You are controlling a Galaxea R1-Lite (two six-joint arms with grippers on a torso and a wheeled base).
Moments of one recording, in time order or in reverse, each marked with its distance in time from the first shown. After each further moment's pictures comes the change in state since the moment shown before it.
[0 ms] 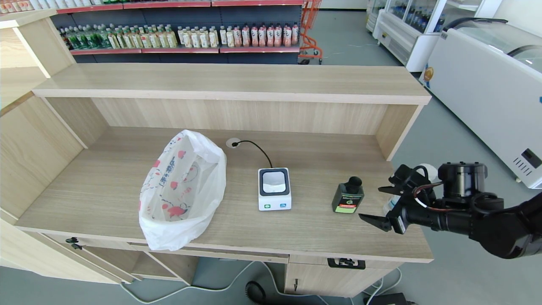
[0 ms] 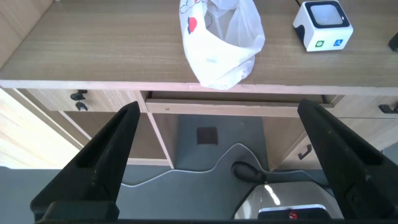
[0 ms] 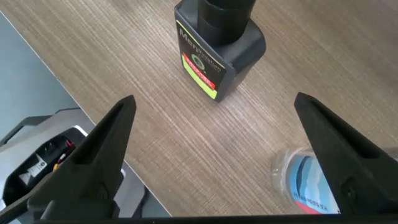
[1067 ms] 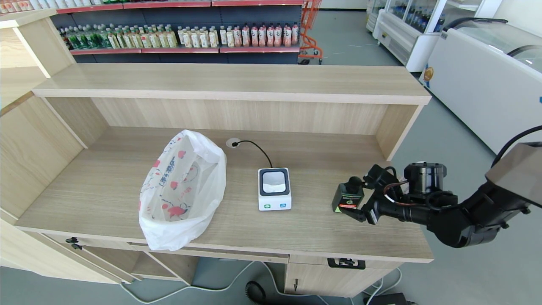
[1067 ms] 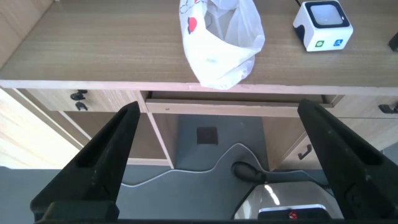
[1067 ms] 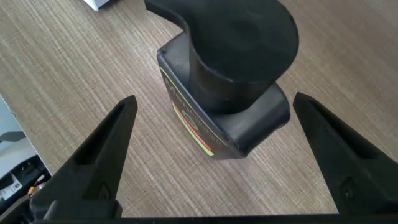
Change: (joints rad) left arm 0.000 0.000 0.000 0.000 0.000 0.000; right arm 0.059 0.225 -0.168 -0.129 0.009 0.002
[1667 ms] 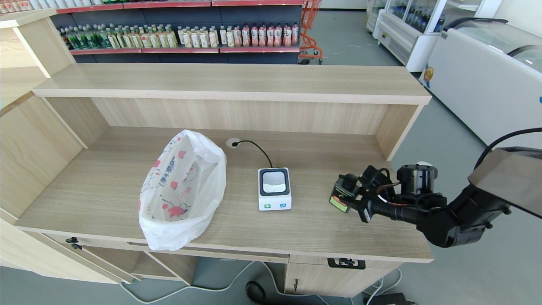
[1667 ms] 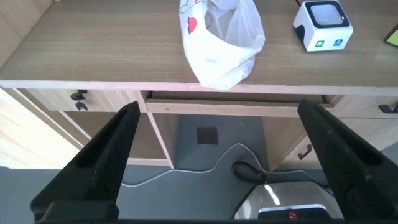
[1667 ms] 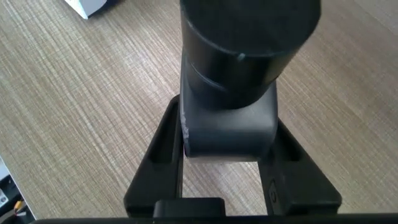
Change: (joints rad) left arm 0.000 0.000 0.000 0.000 0.000 0.000; right arm 0.002 0.069 -0.041 -0.063 0.009 0.013
